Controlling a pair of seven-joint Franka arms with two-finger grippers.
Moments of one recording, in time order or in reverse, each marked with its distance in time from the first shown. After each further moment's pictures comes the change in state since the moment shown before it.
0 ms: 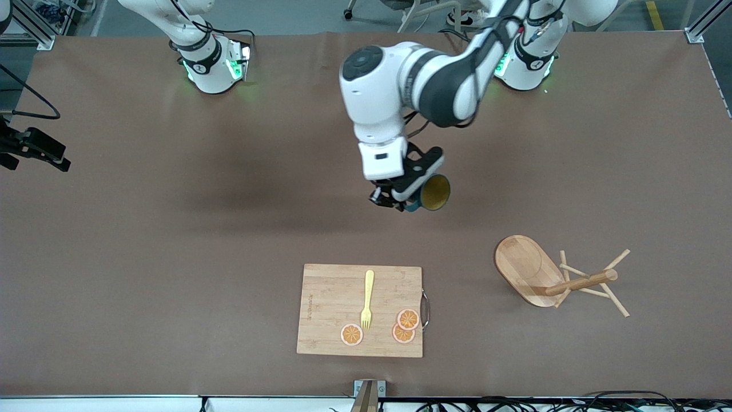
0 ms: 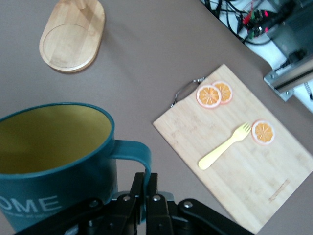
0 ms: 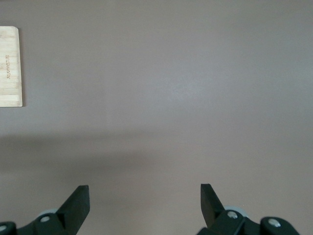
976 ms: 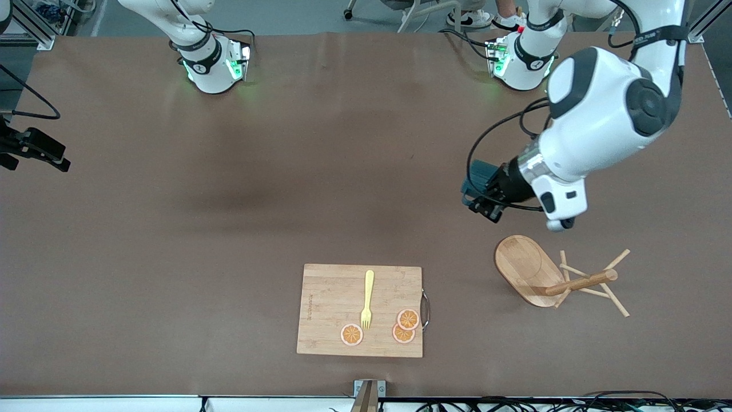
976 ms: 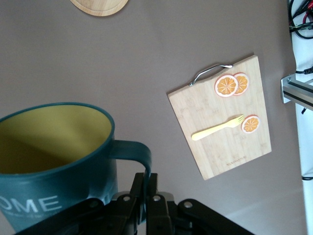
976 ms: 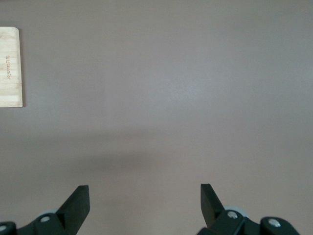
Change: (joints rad) left arm 0.408 -0.224 -0.001 -0.219 -0.717 0.001 0.415; right arm 0.000 0.001 0.000 0.001 0.000 0.002 0.000
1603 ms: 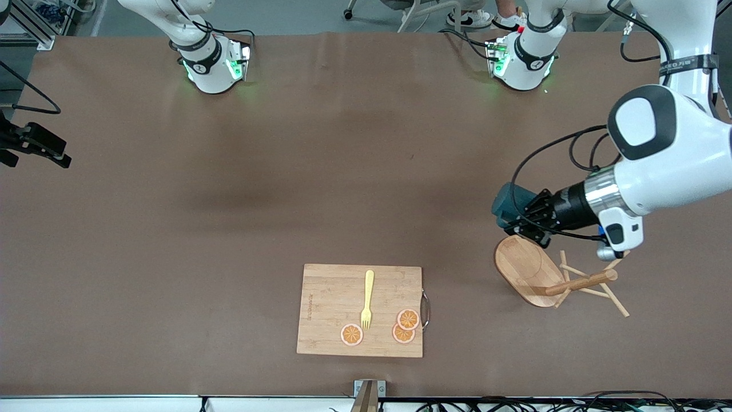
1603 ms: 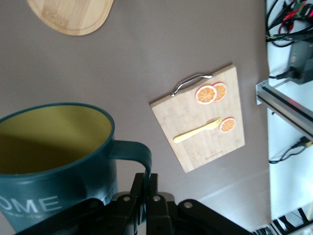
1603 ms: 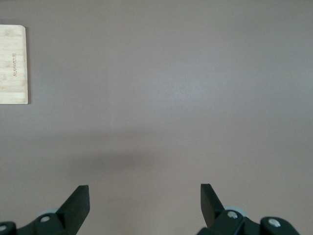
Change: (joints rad) left arm 0.185 0.054 0.000 -0.006 -0.220 0.007 0.300; right arm 0.009 -0.002 0.010 0.029 0.001 -0.031 0.000
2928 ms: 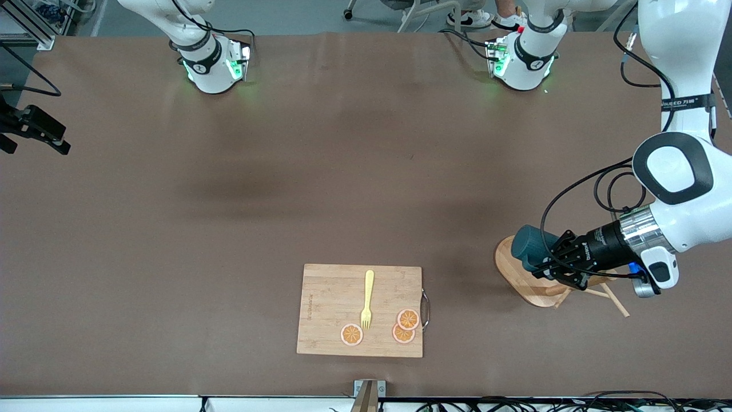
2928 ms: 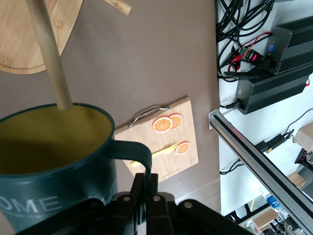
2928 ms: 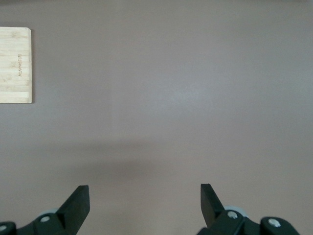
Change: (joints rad) left arm 0.086 0.144 -0.002 0.098 -0.158 0.107 0.111; right arm 0.004 -0.088 -0.004 -0.083 0.000 0.030 0.000
